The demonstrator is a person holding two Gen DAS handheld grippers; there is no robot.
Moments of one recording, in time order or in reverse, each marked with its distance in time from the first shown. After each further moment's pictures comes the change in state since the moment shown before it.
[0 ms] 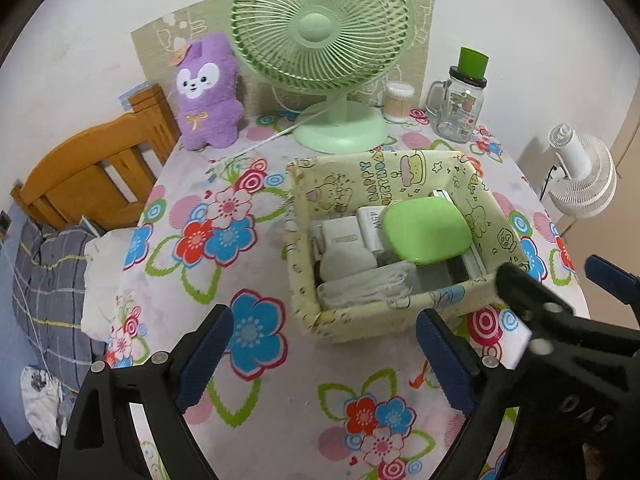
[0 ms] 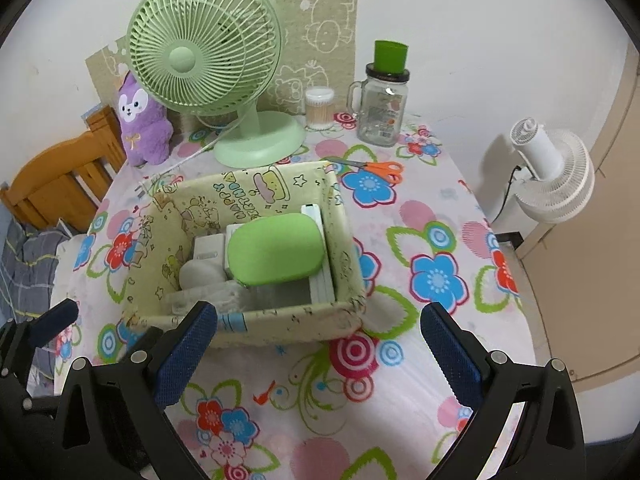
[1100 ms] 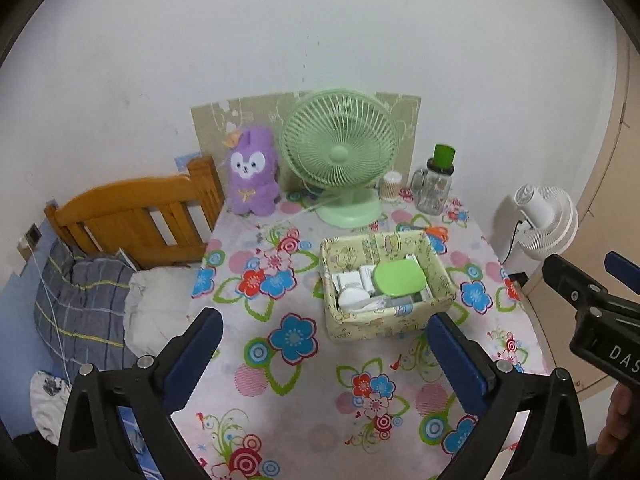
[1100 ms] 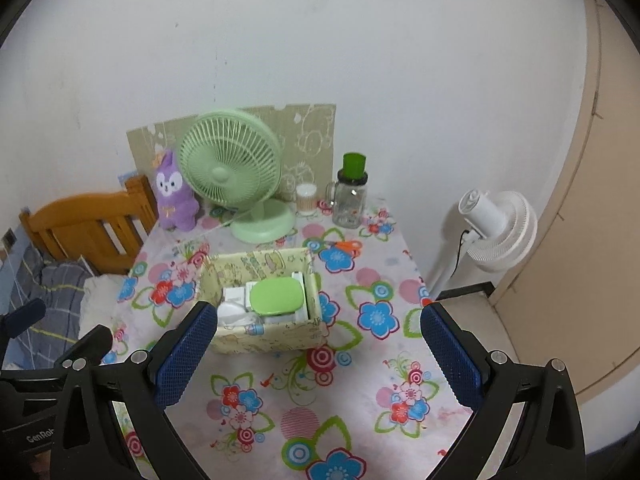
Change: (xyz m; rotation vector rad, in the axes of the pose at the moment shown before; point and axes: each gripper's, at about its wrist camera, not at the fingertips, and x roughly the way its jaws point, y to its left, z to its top) left arm -0.180 0.027 -0.012 -0.018 -0.221 0.000; right arm -0.194 -0.017 -0.006 -0.007 -0.247 -0.030
